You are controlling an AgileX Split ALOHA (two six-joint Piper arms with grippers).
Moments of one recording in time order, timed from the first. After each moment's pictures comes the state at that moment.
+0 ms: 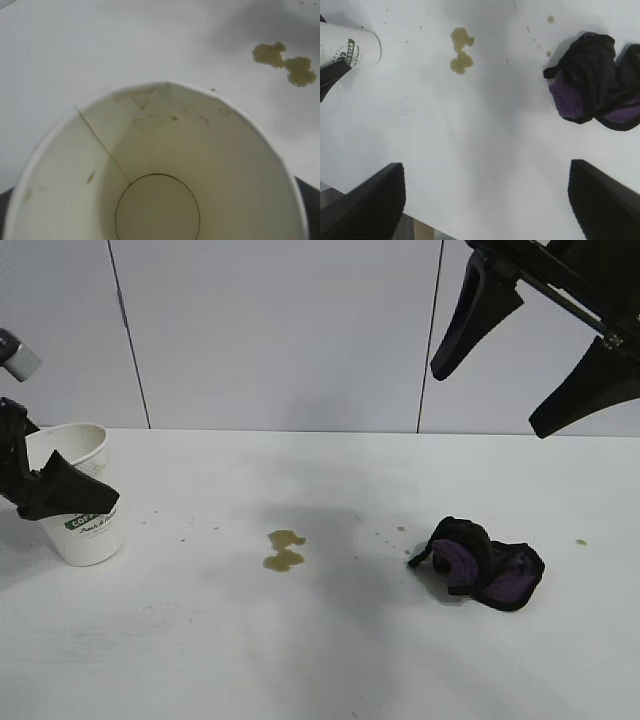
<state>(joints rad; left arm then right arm) 0.08 1.94 -0.92 -1.54 0.67 2.31 0.16 1.55 -1.20 0.51 0.99 -0.07</state>
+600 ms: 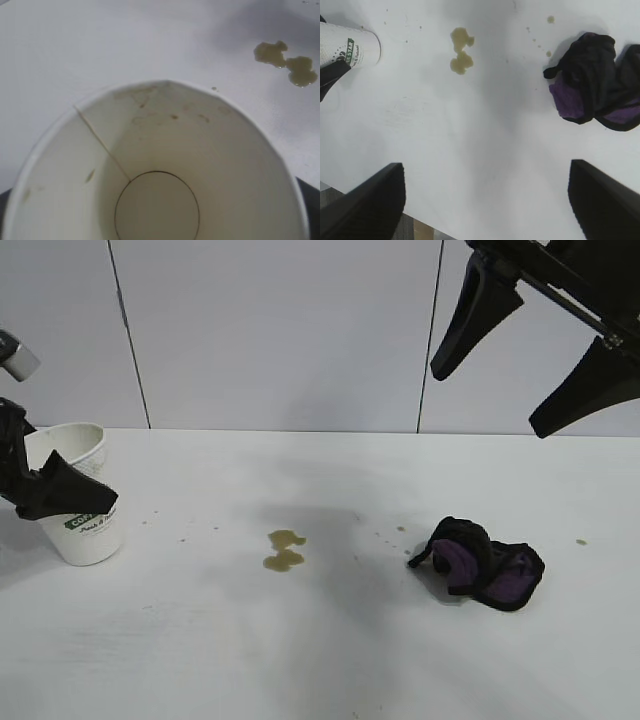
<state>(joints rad) 0.08 1.93 -0.92 -1.53 0.66 2.29 0.16 1.55 -1.20 0.51 0.99 -0.08</state>
